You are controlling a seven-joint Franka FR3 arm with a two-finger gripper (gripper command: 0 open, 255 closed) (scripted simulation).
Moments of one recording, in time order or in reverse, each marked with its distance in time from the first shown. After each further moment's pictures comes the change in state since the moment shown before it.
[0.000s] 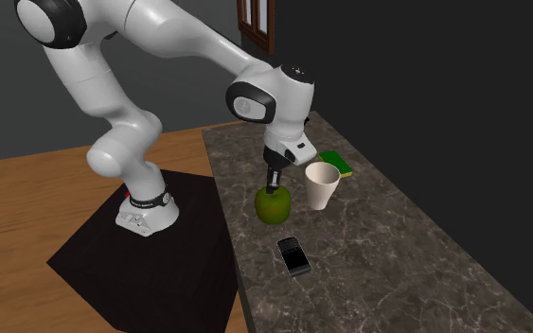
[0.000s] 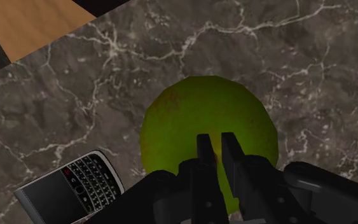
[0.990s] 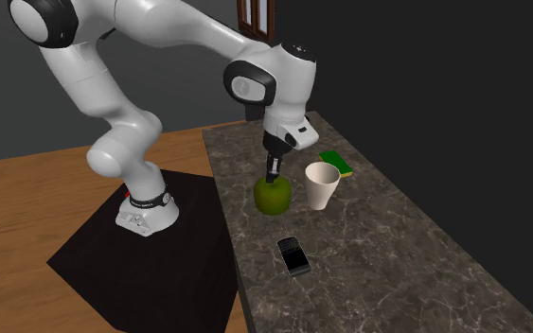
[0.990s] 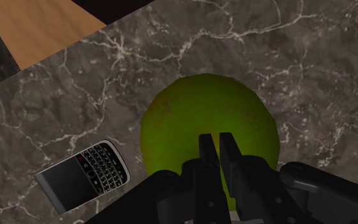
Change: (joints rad) arm 0.000 -0.045 0.002 0.064 -0.002 -0.109 0.005
